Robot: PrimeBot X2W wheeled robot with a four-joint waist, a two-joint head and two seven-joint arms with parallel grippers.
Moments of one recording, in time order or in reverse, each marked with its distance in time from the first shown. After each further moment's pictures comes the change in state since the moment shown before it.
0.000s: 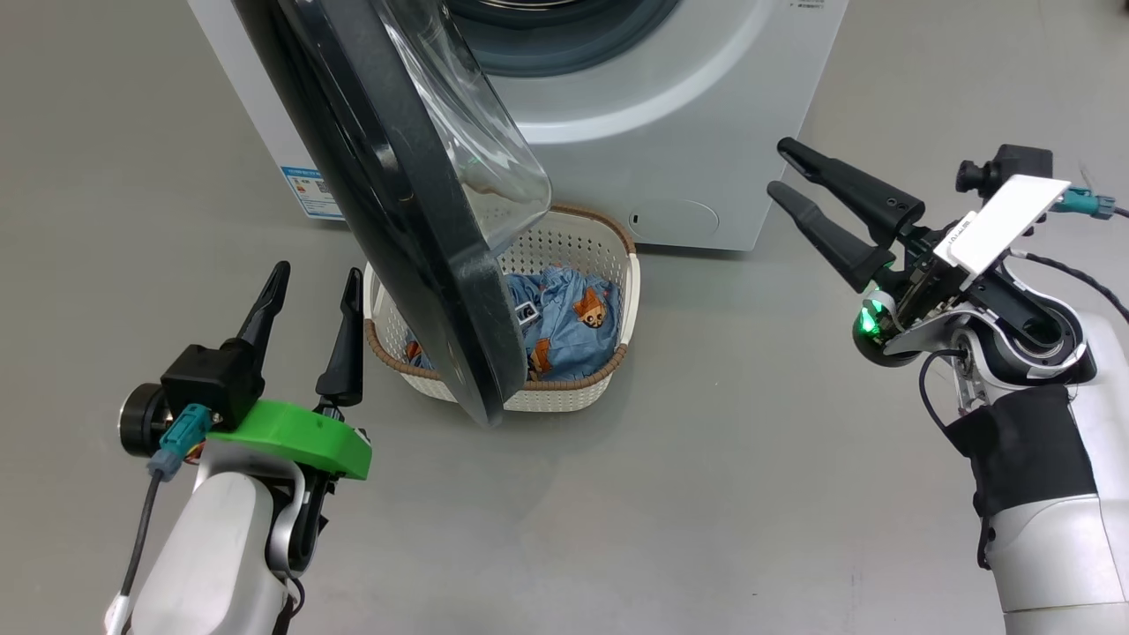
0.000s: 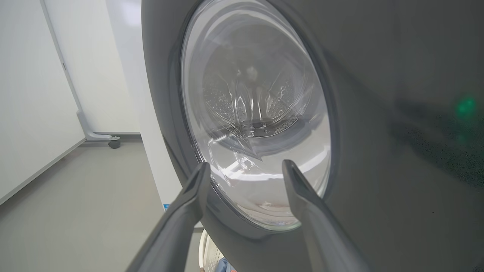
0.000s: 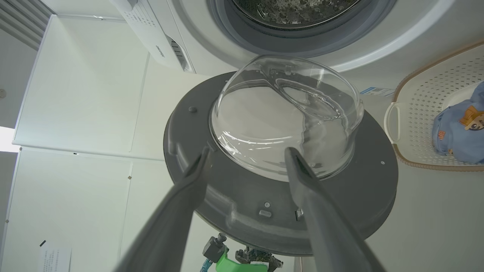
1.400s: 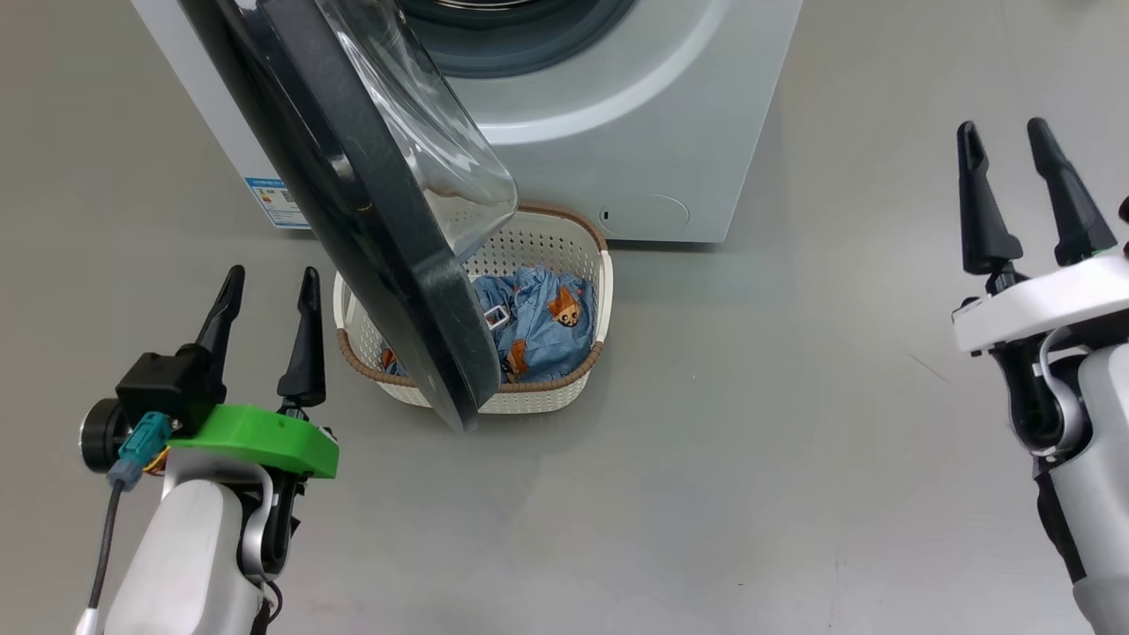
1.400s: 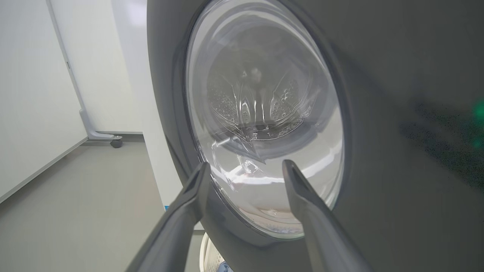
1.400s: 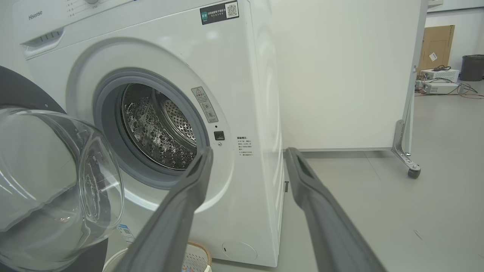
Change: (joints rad) left arm 0.017 -0.002 0.074 -0.010 0.001 0.000 0.000; right arm 0.120 -0.260 0.161 -0.113 -1.057 0.009 -0.920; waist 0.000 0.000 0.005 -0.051
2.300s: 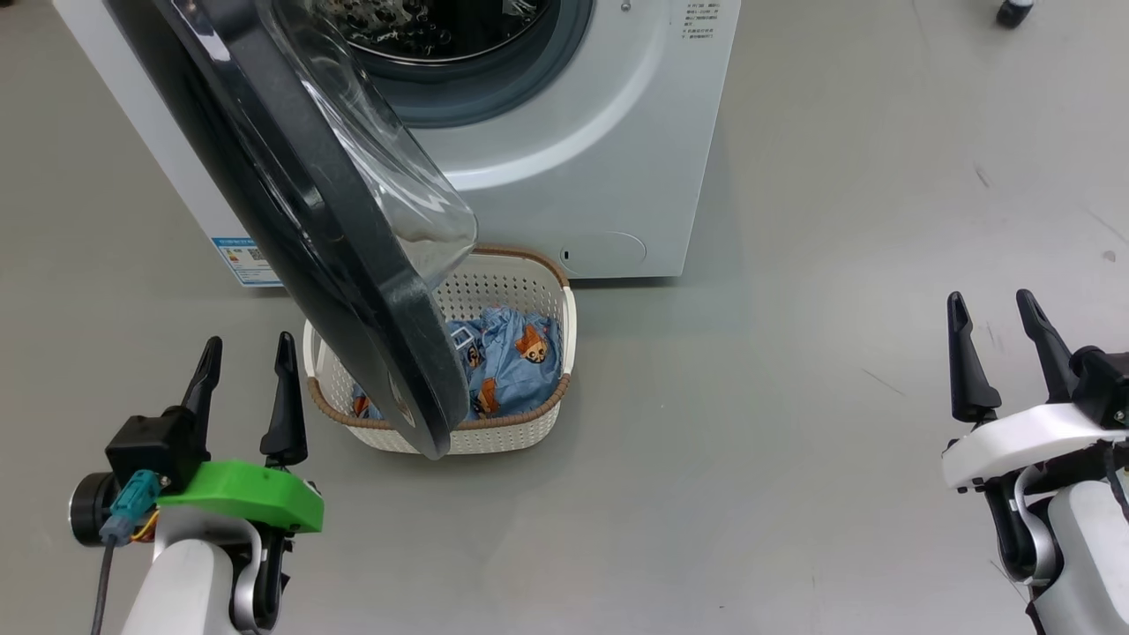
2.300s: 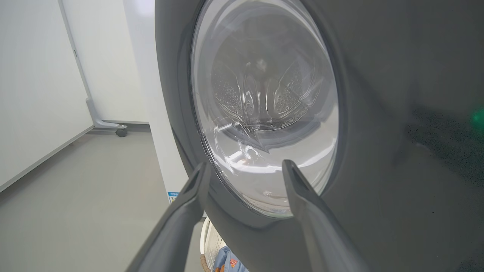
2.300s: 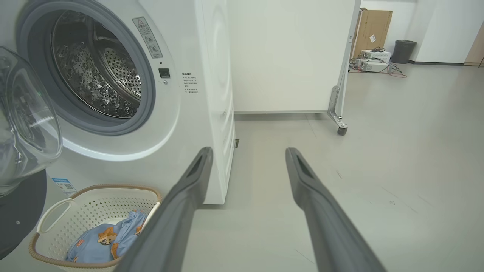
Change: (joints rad) left arm 0.108 -0.027 0.081 0.010 0.016 0.000 0.000; right arm 0.234 0.020 -0.021 0.076 -0.135 -0.096 -0.071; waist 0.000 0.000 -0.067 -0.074
